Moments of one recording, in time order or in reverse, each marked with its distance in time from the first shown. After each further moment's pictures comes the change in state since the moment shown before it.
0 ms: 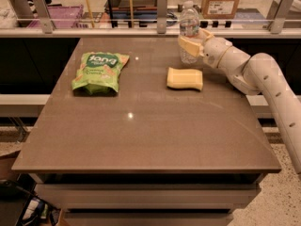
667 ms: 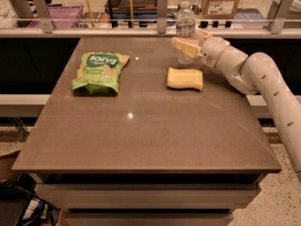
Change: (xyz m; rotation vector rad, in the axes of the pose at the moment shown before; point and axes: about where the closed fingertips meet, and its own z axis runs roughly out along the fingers) arm -0.001 0.004 0.005 -0.008 -0.002 0.001
